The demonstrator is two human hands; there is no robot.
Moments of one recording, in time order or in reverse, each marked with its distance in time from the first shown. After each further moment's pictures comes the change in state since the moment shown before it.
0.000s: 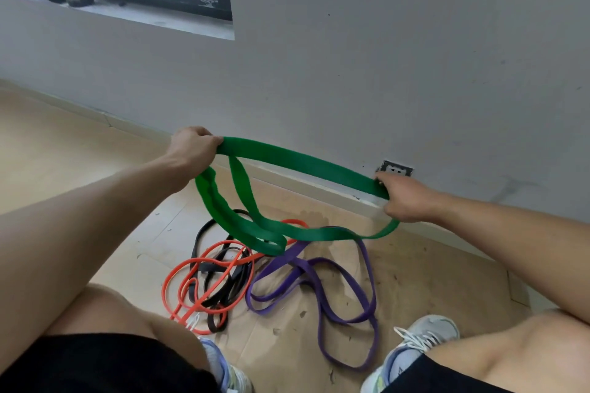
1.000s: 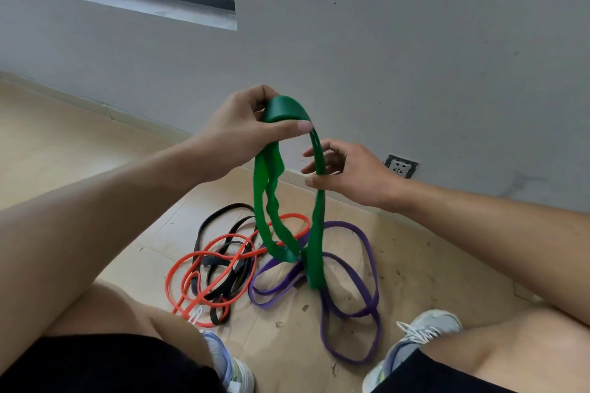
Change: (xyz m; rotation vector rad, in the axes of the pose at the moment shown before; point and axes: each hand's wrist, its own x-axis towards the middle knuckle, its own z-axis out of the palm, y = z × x) left_hand -0.060 0.060 0.006 -0.371 -0.403 0.449; right_hand -0.029 -0.107 -0.026 0.736 0.053 -0.350
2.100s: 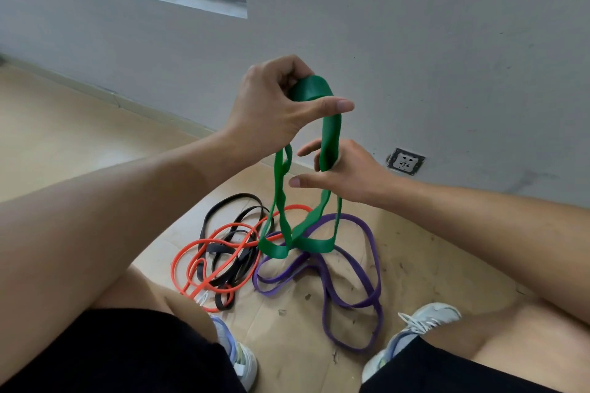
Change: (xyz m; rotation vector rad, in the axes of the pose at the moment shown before) left_hand -0.002 0.018 0.022 0.194 0.285 0.231; right_hand 0.005 -0.014 0.027 -0.223 0.036 -0.028
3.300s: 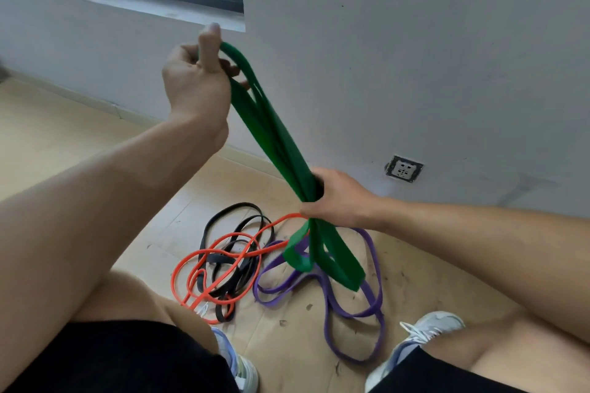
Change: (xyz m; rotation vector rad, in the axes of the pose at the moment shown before) left_hand 0.031 -0.016 -0.039 -0.551 0.532 -0.347; right_hand -0.005 0.004 0.017 -0.015 -0.098 0.095
